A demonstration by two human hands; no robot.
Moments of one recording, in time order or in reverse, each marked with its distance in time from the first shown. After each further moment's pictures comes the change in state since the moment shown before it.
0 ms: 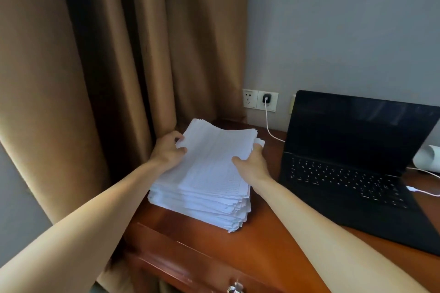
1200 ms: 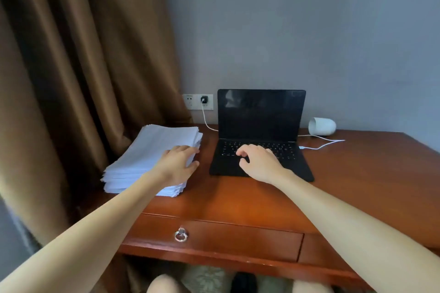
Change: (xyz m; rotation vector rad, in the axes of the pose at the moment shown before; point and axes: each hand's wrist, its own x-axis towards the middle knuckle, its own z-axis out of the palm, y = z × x) left_hand -0.150 0.113 0.065 0.535 -0.284 0.557; right_hand -0.147 0.032 -0.205 -0.798 0.019 -0.302
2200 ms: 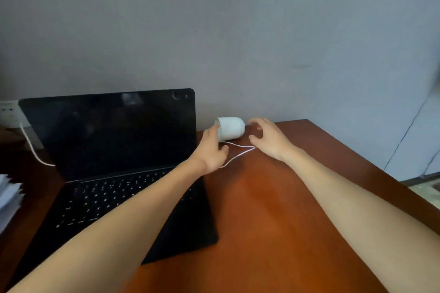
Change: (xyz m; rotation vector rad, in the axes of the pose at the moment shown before) left_hand 0.308 0.336 0.145 -0.672 -0.184 0.235; right_hand 0.071 0.378 -0.112 0.113 0.233 0.402
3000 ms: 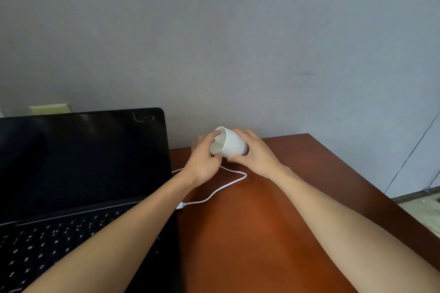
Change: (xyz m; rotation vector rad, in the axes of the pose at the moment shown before) left_hand 0.095 -0.013 0.036 -0.188 0.079 0.017; right_hand 0.086 0.066 0.037 0.141 -0.015 -0.177
